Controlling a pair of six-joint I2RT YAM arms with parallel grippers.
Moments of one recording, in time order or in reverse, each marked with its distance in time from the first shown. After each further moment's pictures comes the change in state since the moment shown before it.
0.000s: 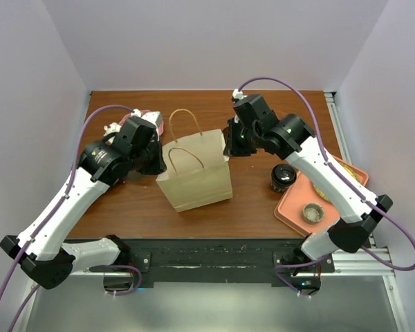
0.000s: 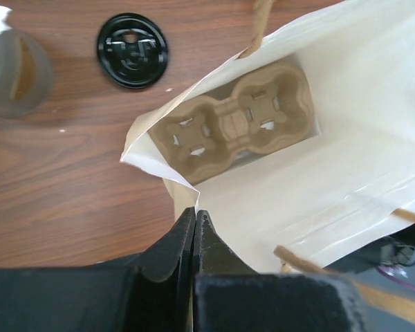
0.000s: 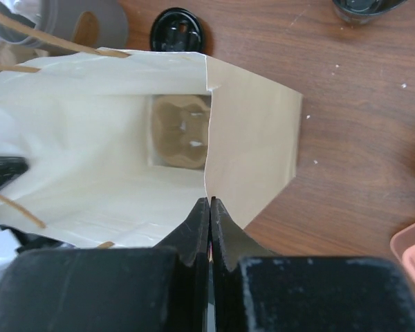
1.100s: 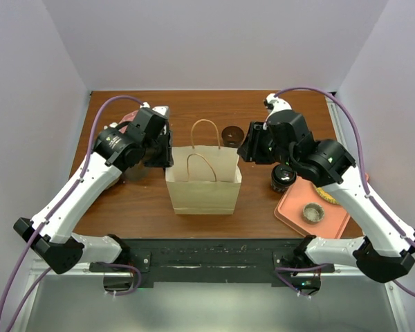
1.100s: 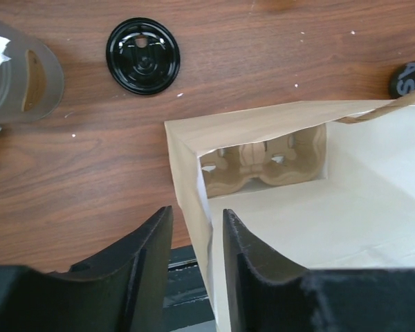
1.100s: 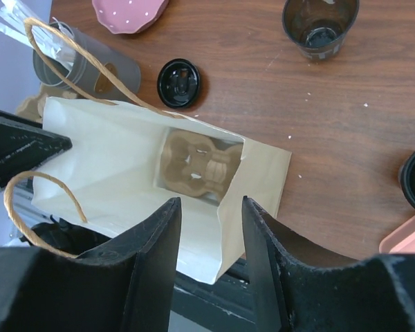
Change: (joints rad) left arm 0.000 0.135 0.097 -0.035 -0.022 0.014; right arm 0.008 -0.296 -0.195 0.105 0.119 0.035
